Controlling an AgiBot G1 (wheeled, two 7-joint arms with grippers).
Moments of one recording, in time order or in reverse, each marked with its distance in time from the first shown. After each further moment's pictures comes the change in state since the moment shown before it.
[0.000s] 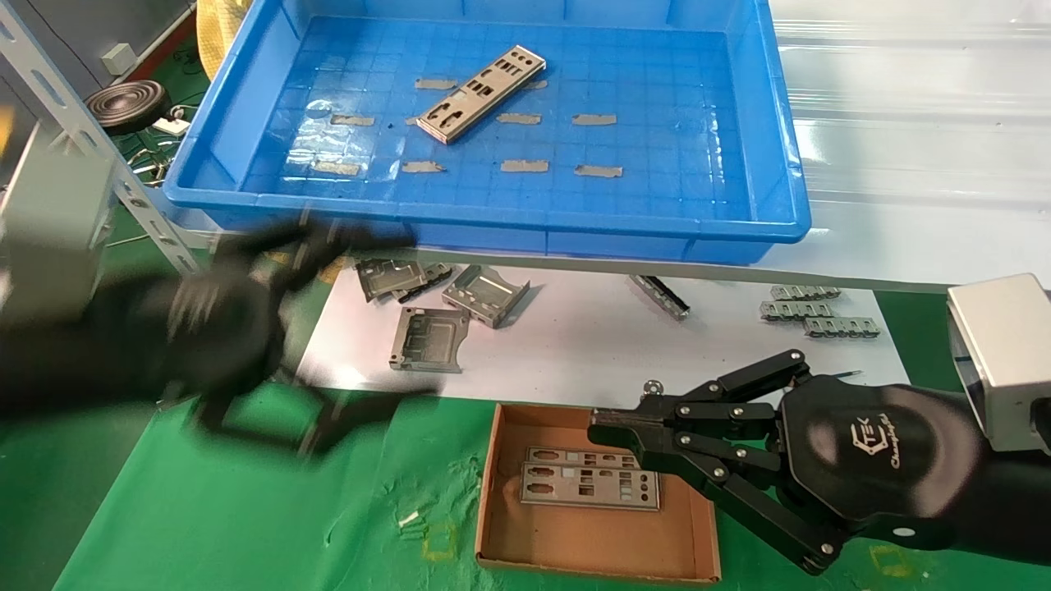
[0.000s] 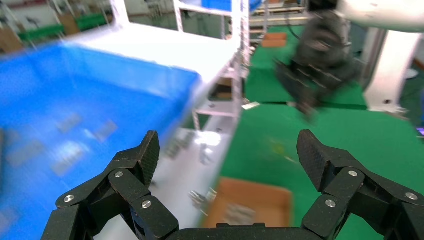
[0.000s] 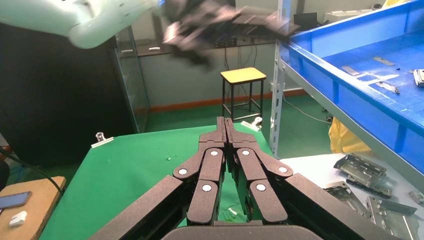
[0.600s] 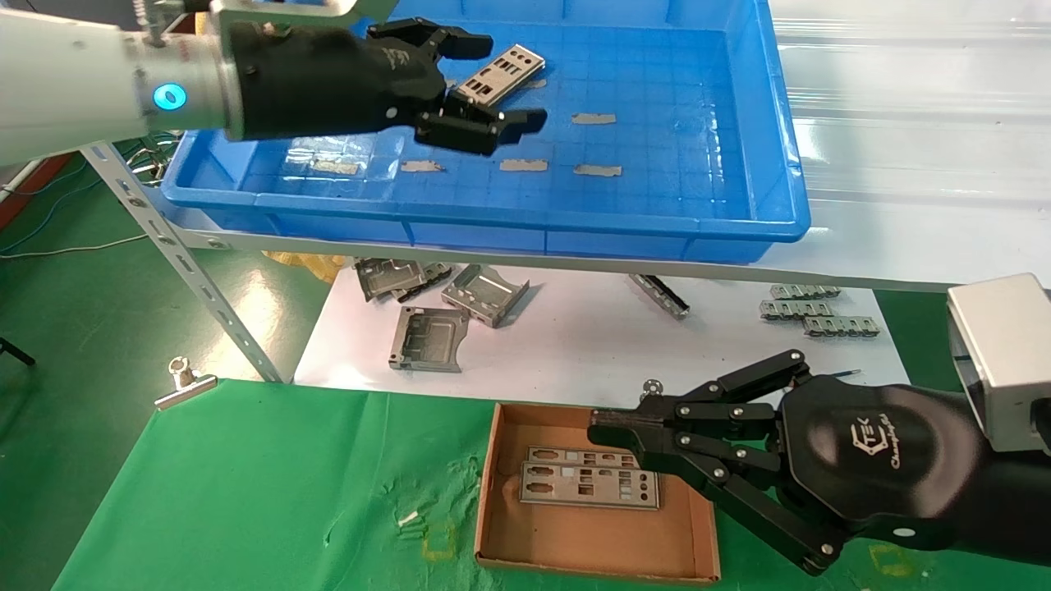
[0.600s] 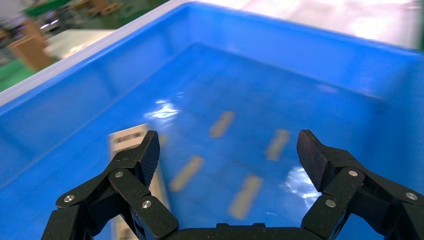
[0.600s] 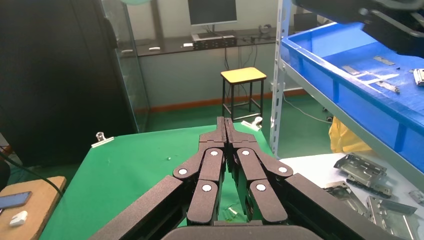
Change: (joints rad) left arm -0.523 0.431 0.180 0.758 0.364 -0.229 0.170; right arm 0.000 0.000 0.000 0.000 0.000 0.000 0.000
